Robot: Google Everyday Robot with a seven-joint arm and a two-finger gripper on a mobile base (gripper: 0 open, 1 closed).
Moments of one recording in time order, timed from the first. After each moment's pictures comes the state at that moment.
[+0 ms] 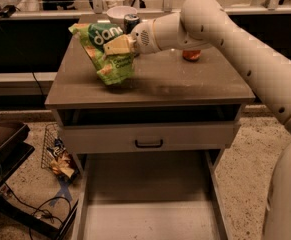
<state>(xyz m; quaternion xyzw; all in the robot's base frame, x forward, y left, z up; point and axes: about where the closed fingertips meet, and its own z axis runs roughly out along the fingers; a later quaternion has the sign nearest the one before) 0.700 0.081 0.911 -0.35 0.75 0.41 0.38</state>
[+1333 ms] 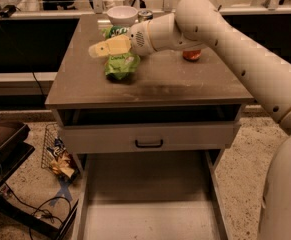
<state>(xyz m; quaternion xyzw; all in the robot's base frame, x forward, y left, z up) 0.697 0.092 0.907 -0.35 0.75 0.41 0.38</state>
